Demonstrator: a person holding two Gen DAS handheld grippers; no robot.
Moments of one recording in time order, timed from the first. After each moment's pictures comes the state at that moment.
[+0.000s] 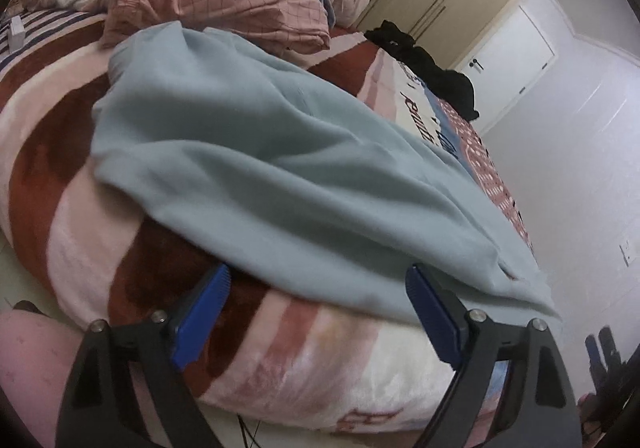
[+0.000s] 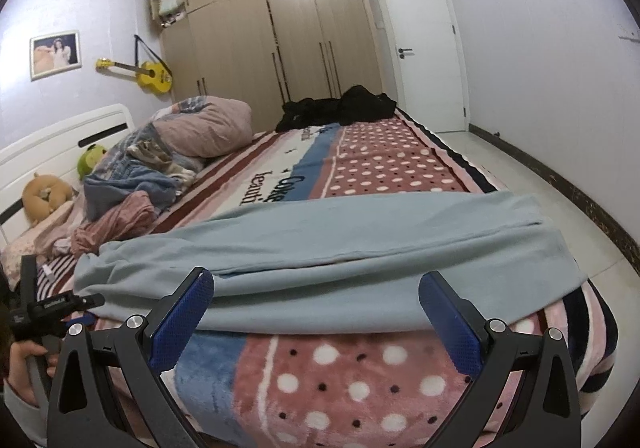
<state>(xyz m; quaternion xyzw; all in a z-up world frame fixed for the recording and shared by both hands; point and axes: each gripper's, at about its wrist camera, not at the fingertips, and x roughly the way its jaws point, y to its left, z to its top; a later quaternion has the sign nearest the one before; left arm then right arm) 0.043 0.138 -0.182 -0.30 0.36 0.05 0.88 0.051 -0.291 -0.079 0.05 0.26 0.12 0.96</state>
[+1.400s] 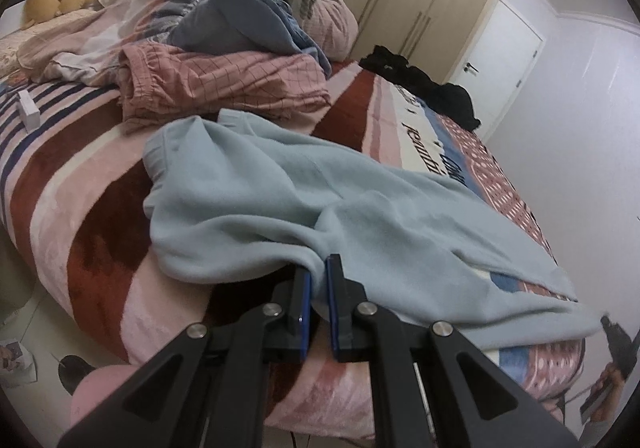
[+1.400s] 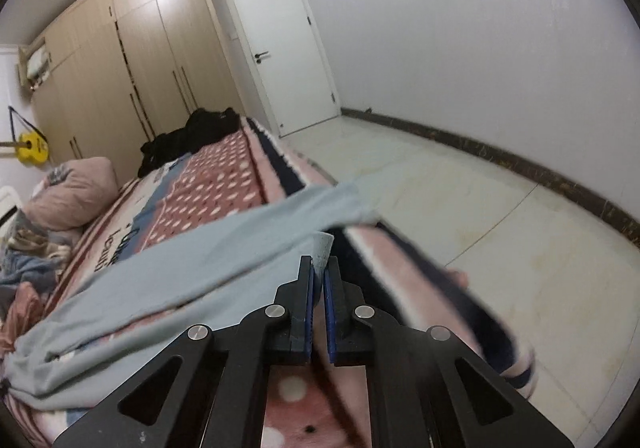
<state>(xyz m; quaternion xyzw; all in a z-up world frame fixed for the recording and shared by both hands) 0.027 0.158 -0.136 -0.23 0.33 0.06 0.92 0.090 -0.468 -0.090 0.14 0.26 -0.11 0.95</state>
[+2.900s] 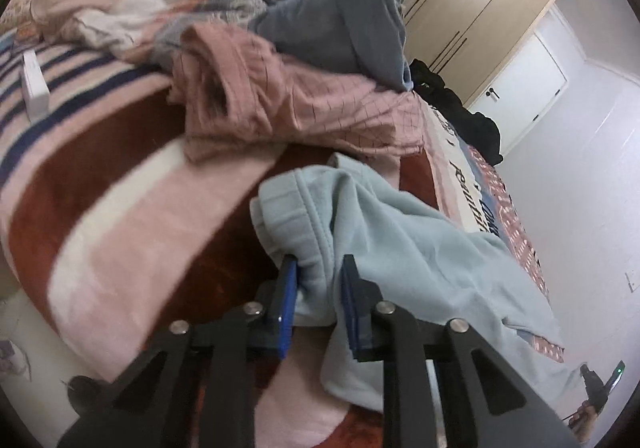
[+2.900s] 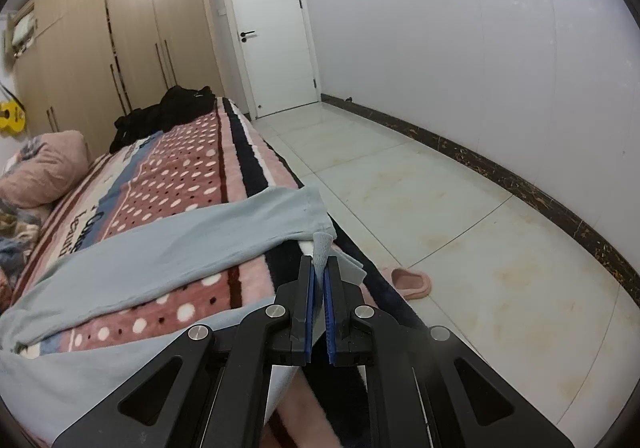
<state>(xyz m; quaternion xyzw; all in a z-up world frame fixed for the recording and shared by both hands) 0.047 0.305 -0.146 -0.31 0.33 0.07 0.89 0.123 -0.491 -0.081 0.10 0.31 -0.14 0.94</state>
